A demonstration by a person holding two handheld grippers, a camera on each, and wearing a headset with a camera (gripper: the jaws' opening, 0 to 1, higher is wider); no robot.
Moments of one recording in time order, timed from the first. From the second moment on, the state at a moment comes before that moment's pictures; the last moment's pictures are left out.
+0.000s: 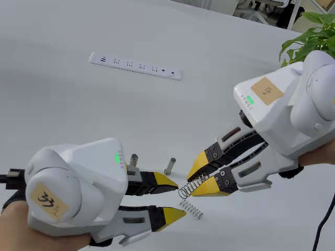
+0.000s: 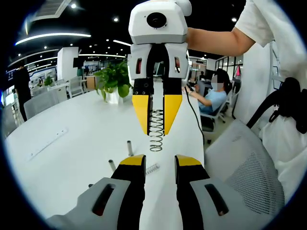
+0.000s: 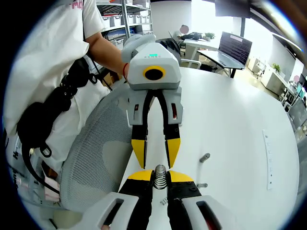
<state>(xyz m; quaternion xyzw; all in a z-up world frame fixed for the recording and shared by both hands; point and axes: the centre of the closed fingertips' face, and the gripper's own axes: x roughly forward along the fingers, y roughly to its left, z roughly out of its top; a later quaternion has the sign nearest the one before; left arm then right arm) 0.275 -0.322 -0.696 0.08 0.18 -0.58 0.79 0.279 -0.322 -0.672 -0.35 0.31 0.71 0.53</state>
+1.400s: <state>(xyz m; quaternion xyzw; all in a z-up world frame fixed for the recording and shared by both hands) 0.294 -0.242 -0.737 0.04 0.20 -0.52 0.83 0.376 -0.321 -0.732 -0.42 0.39 0.60 0.56</state>
